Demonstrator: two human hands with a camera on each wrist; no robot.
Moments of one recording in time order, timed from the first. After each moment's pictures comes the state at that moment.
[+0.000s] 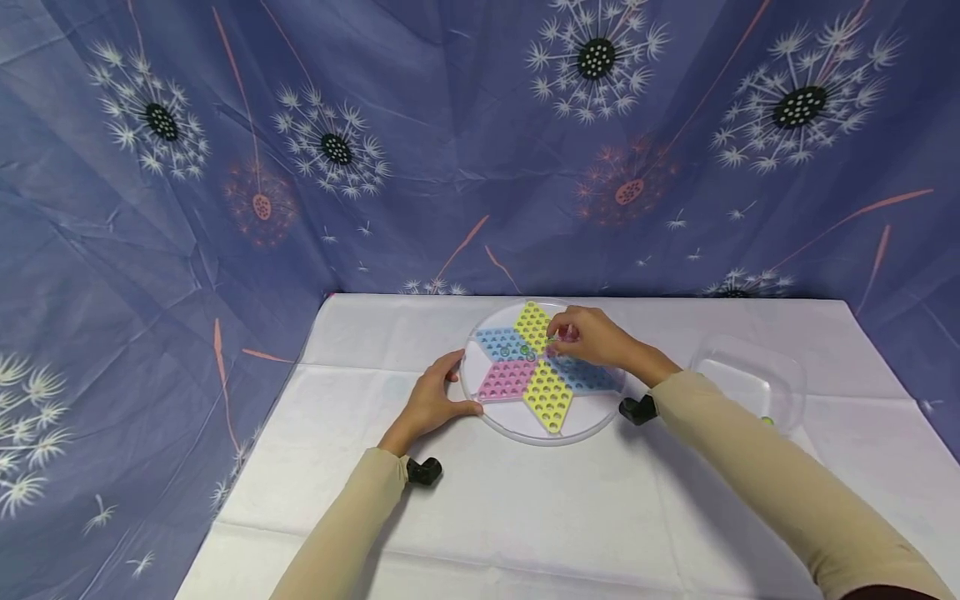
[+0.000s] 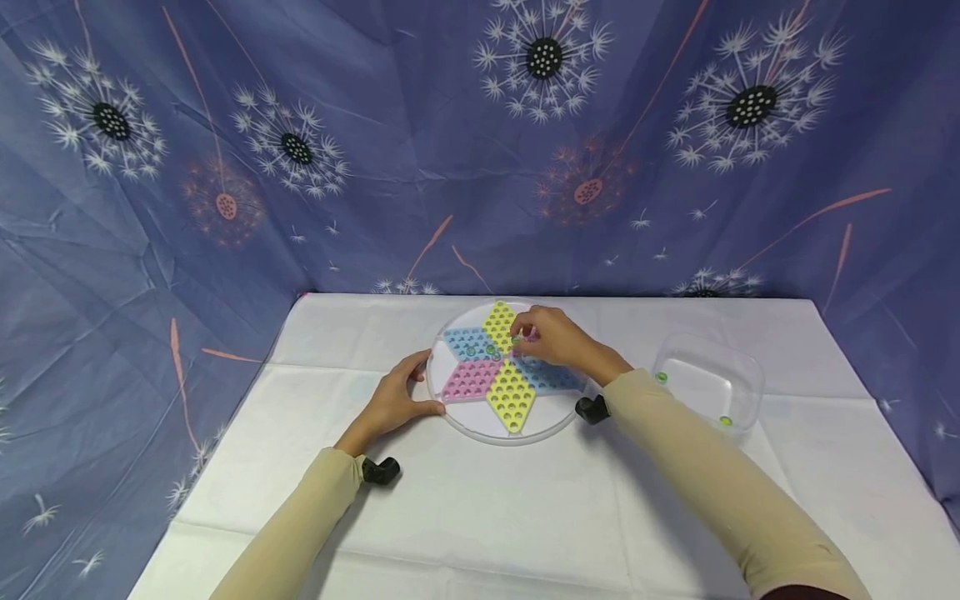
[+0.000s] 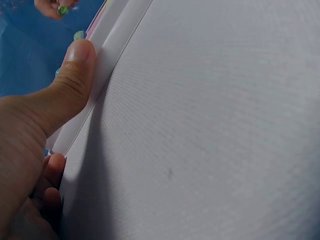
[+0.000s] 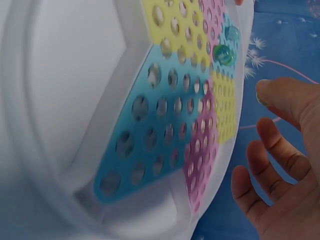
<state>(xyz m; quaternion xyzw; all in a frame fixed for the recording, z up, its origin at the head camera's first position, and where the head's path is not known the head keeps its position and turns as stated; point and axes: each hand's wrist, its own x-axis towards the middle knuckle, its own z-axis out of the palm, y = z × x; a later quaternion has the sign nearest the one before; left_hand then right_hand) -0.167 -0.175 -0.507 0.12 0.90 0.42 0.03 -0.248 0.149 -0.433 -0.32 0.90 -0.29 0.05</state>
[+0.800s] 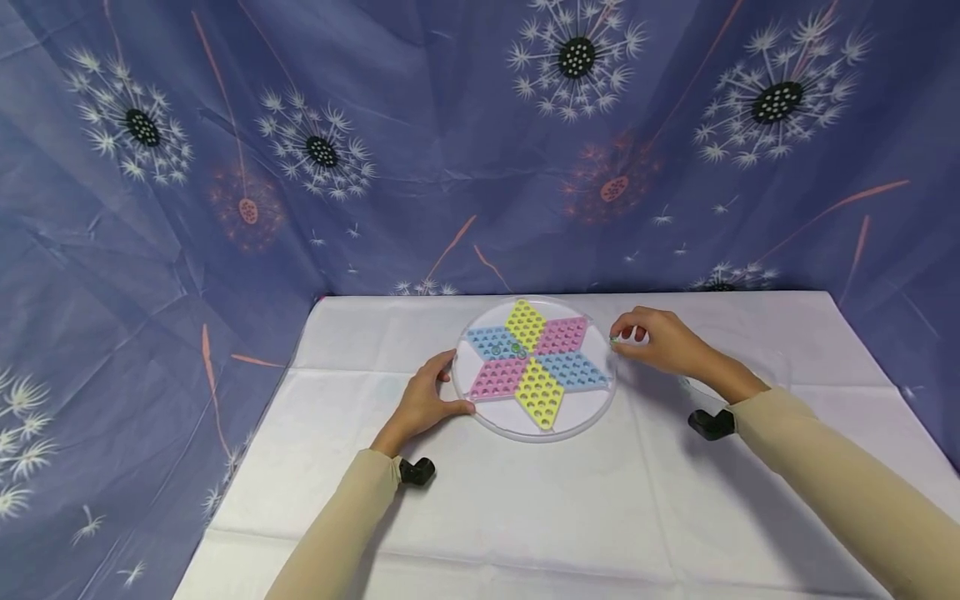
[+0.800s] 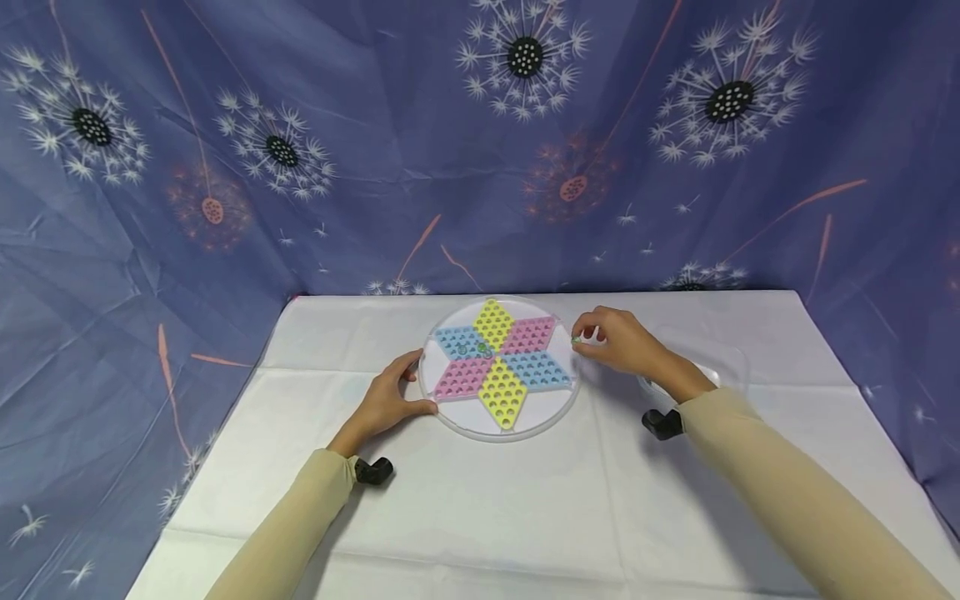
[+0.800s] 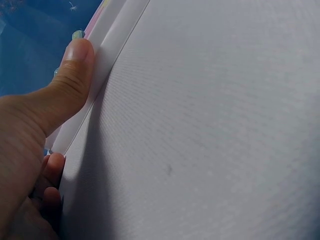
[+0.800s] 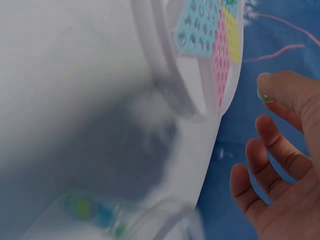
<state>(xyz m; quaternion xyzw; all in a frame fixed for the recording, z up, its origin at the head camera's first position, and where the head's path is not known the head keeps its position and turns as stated) -0.167 -0.173 -0.507 0.12 0.90 0.42 0.03 -0.215 0.250 -0.425 -0.27 0.92 -0.27 0.00</state>
